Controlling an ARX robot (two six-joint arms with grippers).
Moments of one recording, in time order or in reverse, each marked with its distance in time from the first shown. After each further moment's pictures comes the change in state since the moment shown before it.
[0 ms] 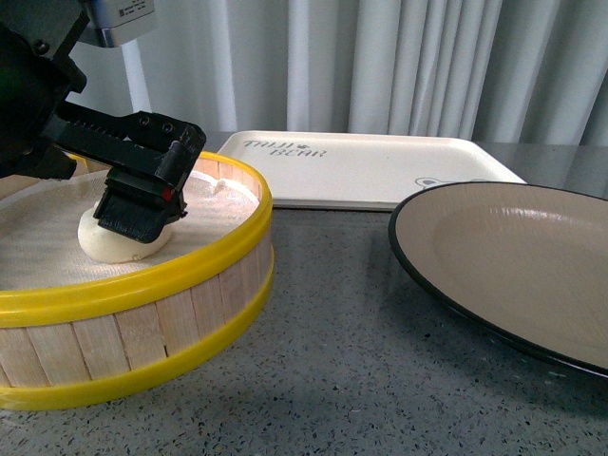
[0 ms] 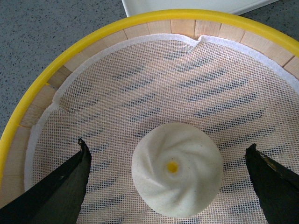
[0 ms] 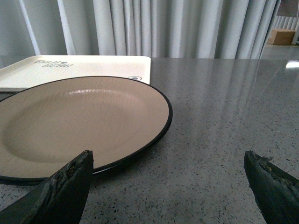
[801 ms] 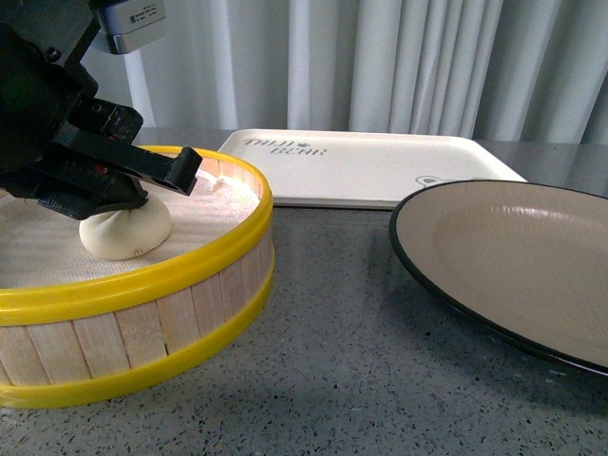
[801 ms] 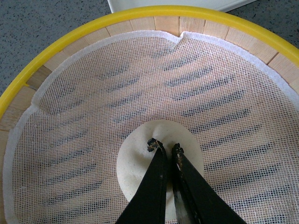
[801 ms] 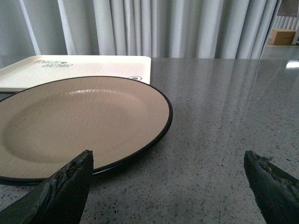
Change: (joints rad) left arm -0.005 0.009 -0.004 0.006 0.038 -0.006; right arm 0.000 0.000 0.000 0.000 0.000 0.000
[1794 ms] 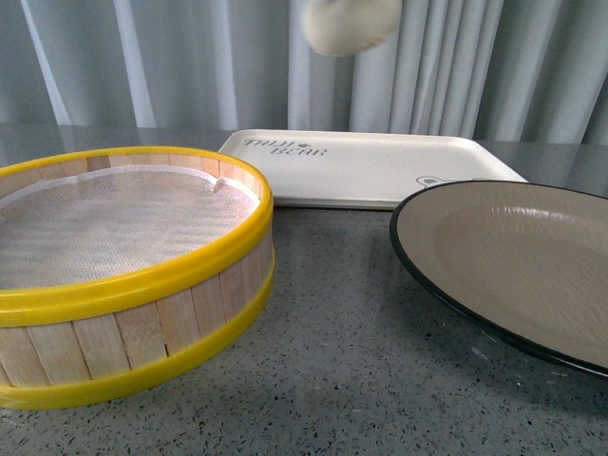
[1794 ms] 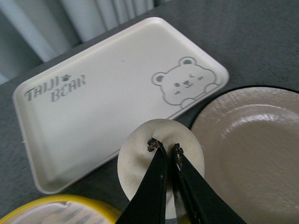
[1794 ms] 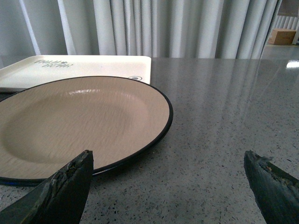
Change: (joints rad) left arm -0.310 0.154 0.452 -0.037 -0.001 -0.009; right arm 0.000 0.000 0.000 0.000 0.000 0.000
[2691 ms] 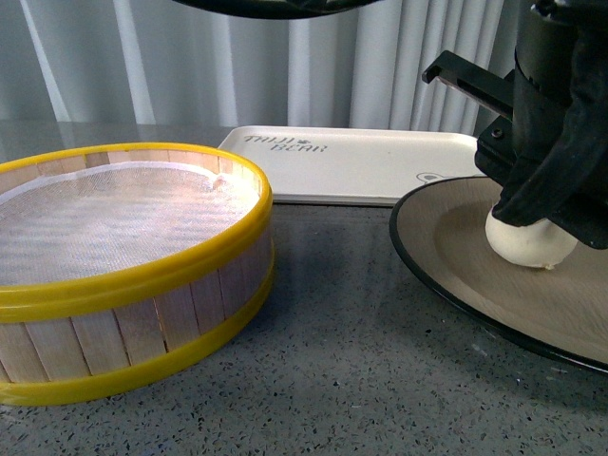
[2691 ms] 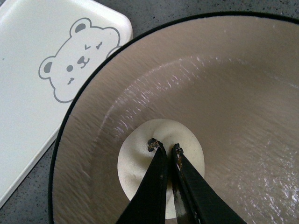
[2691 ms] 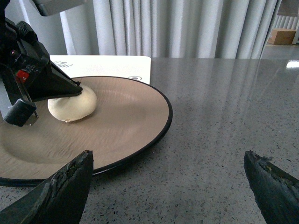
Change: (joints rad) left arm -0.210 0.320 0.069 0.063 -0.074 0.160; right arm 0.000 0.000 0.000 0.000 0.000 0.000
